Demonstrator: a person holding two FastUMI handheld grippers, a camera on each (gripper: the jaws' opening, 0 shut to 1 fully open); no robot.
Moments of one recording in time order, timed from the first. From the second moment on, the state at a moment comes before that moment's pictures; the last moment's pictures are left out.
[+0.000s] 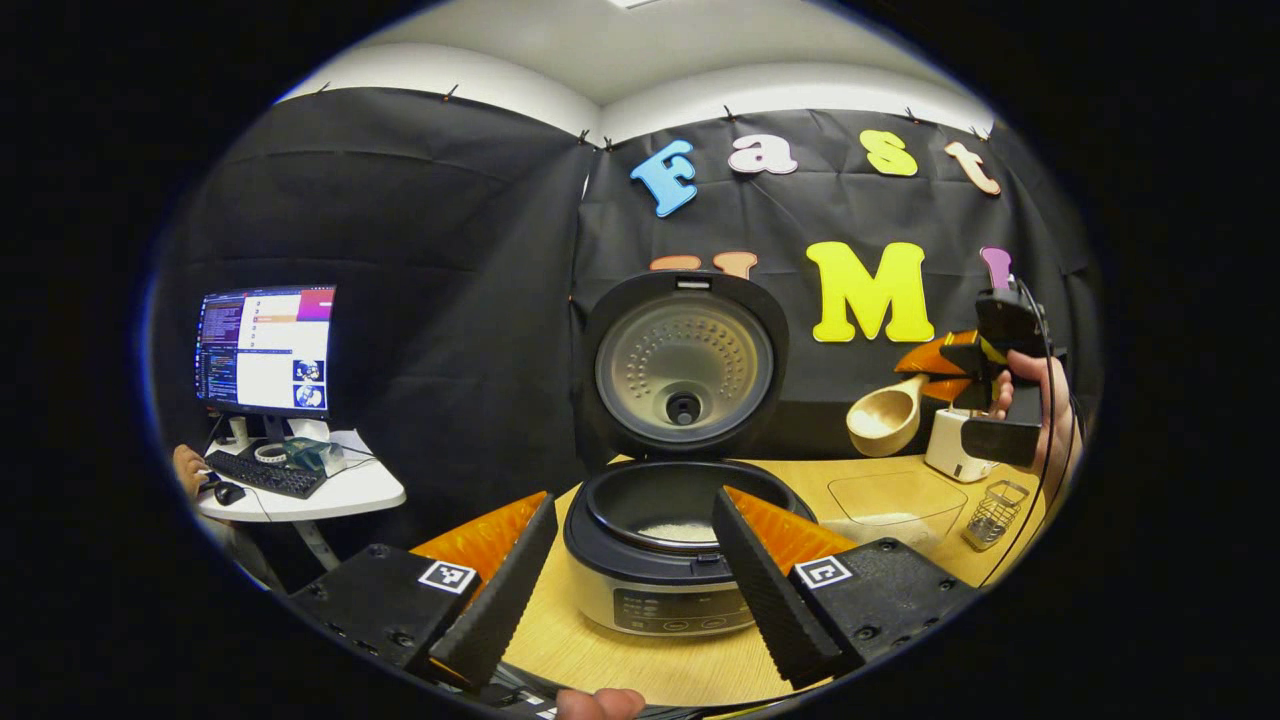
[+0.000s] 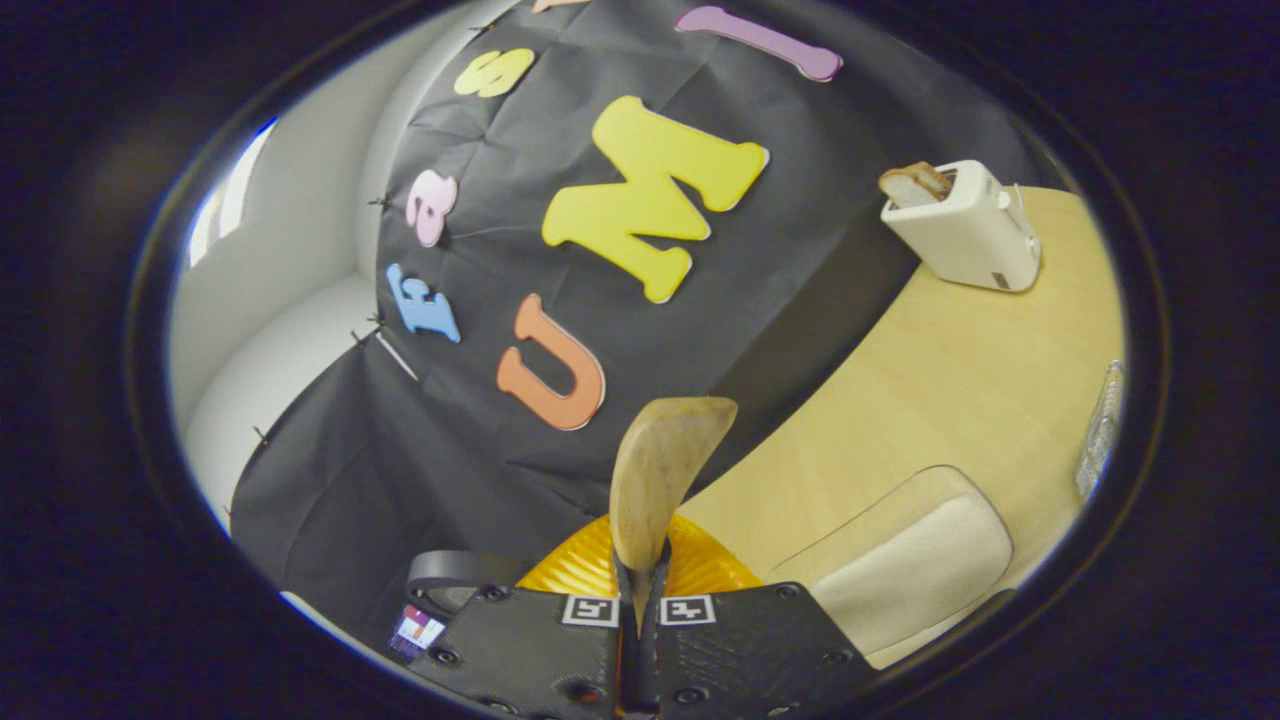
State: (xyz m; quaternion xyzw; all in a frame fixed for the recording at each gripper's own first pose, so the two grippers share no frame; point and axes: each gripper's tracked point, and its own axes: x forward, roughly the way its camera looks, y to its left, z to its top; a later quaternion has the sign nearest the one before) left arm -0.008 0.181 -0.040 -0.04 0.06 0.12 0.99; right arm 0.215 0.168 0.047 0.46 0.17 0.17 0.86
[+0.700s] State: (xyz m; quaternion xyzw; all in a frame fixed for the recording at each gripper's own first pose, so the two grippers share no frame) left arm -0.019 0.213 -0.042 -0.03 0.06 0.14 0.99; right arm 0.202 0.313 0.054 0.27 0.13 0.25 0.92
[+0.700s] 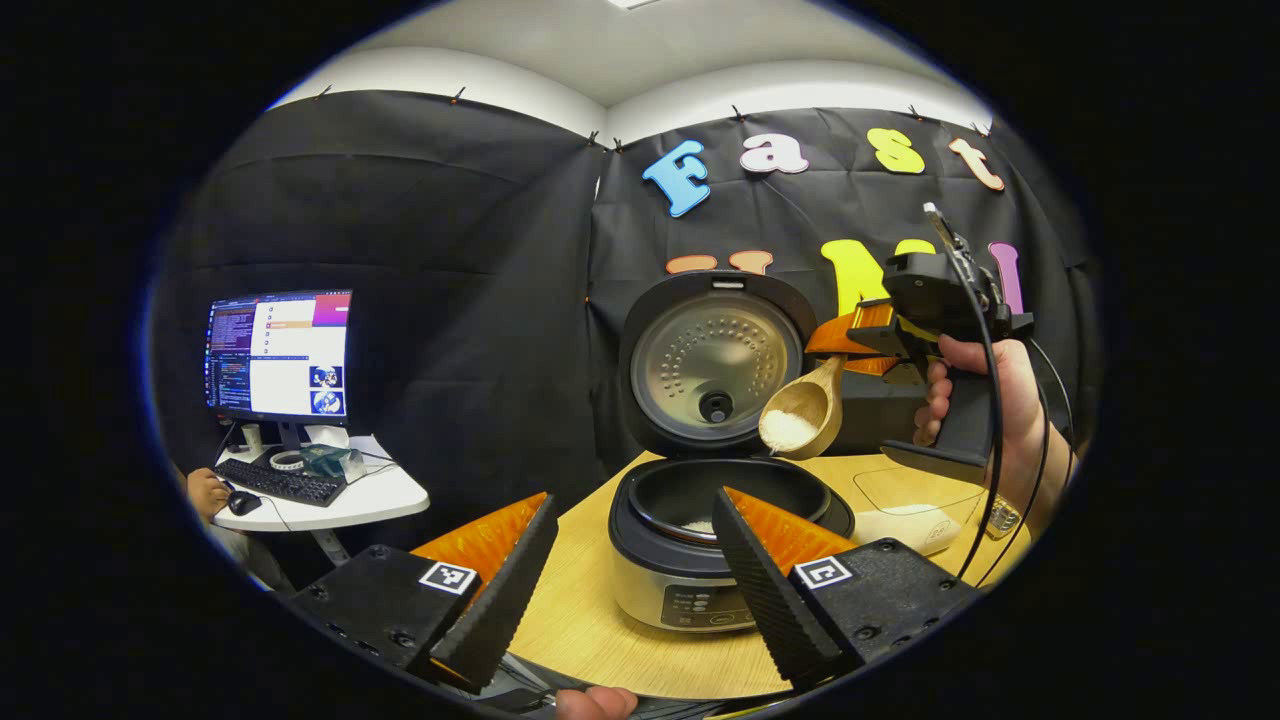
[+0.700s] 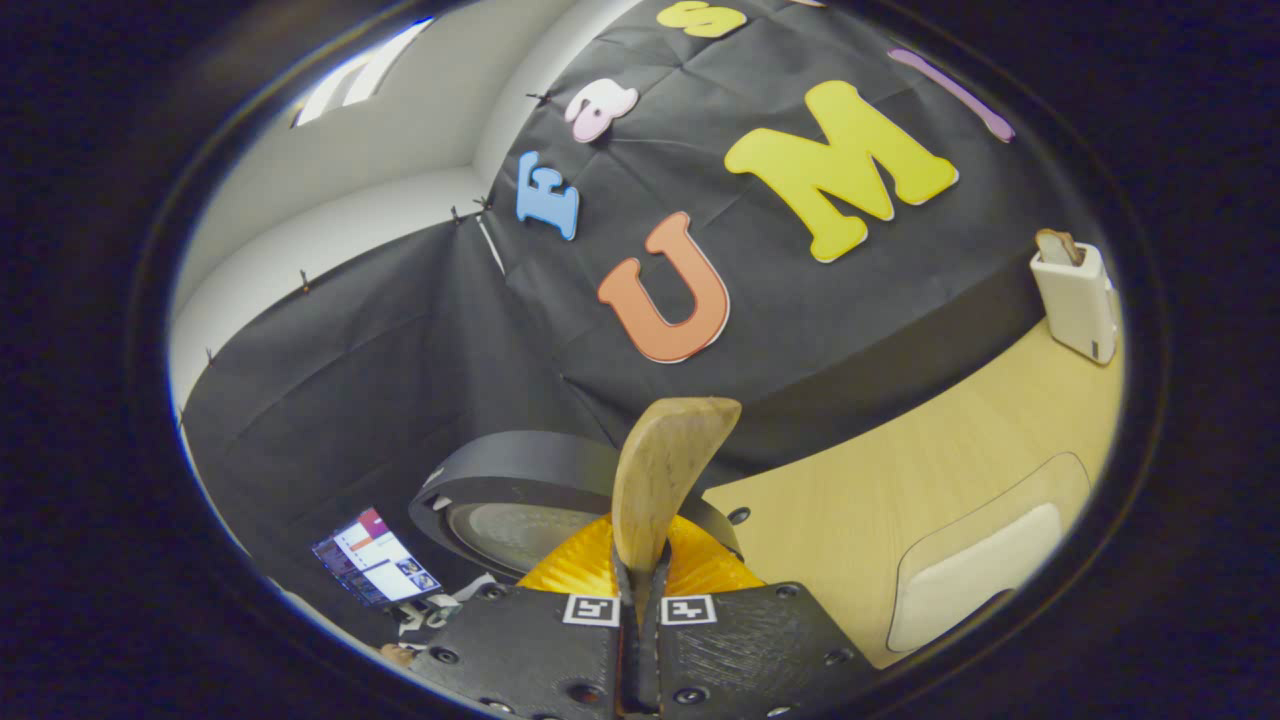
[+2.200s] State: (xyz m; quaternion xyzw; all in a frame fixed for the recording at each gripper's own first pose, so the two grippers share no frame) left arm -0.028 0.228 -0.031 -0.04 0.05 0.17 0.98; right arm 0.150 0.385 0.074 -0.15 -0.04 0.32 0.93
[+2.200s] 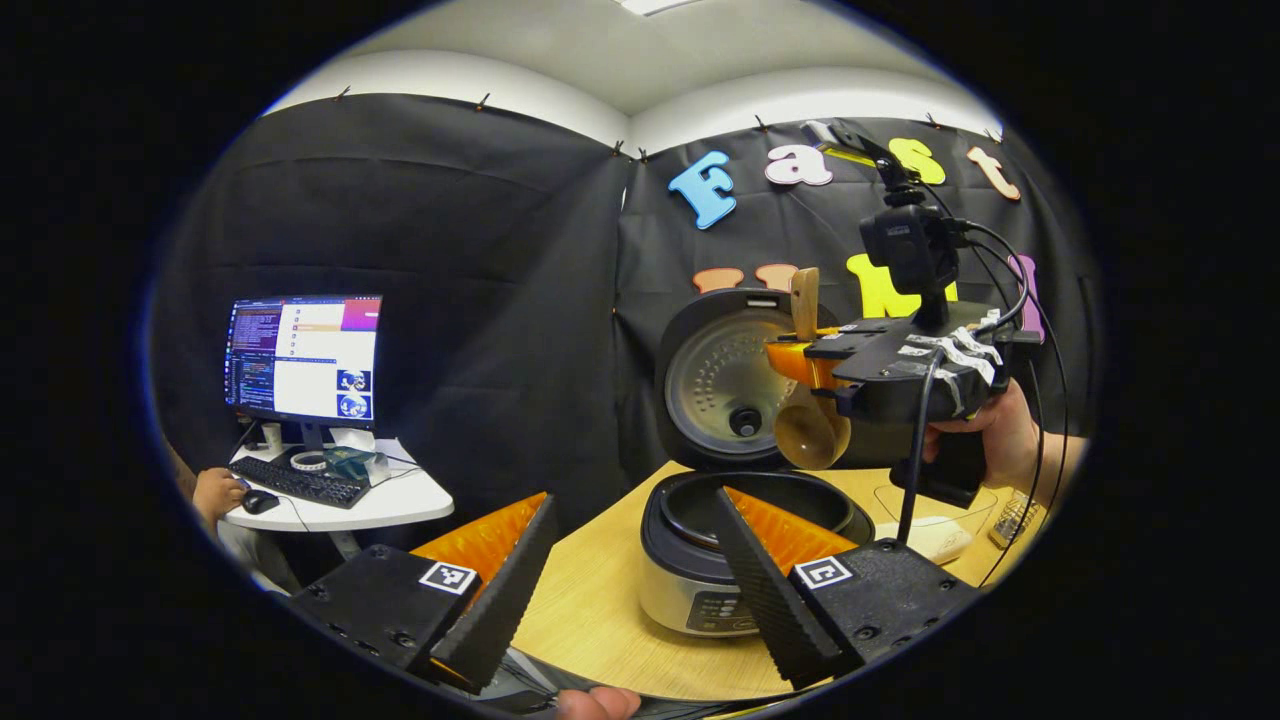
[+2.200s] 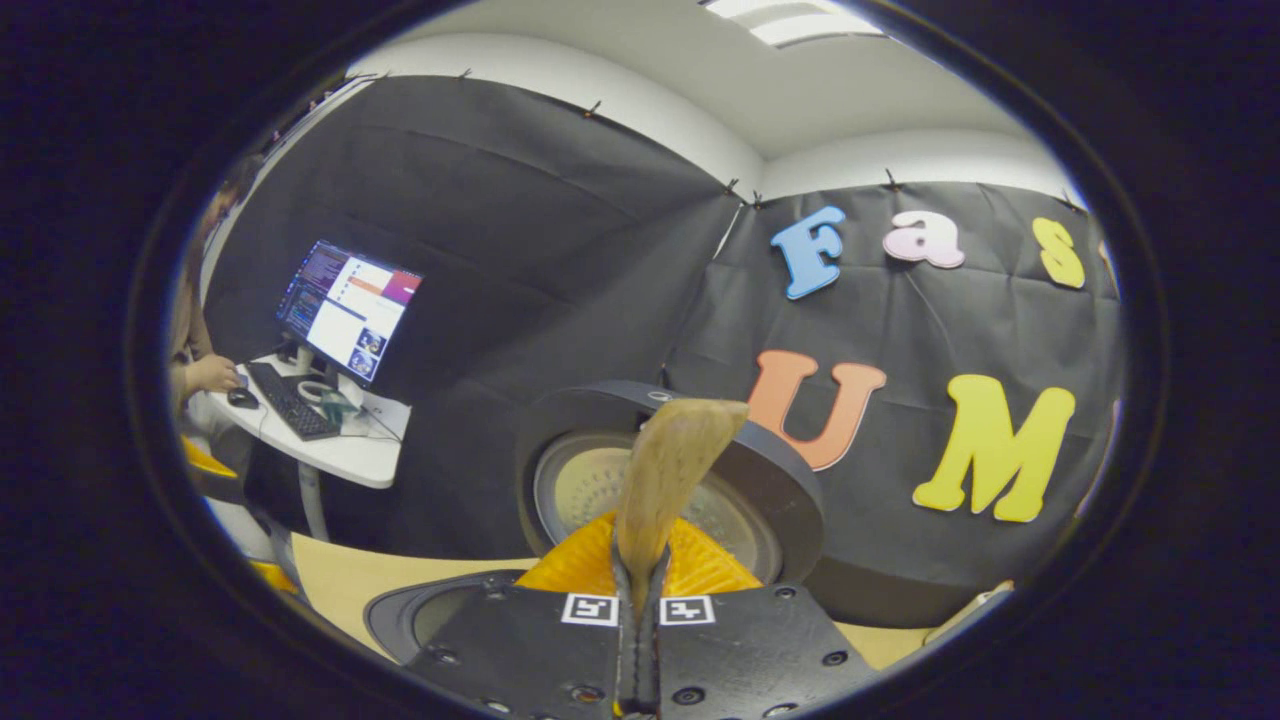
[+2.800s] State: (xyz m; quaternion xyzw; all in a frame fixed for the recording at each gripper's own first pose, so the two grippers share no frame) left arm -0.023 0.192 -0.015 -0.06 0.03 0.12 0.99; right arm 0.147 0.319 0.111 0.05 0.04 0.33 0.94
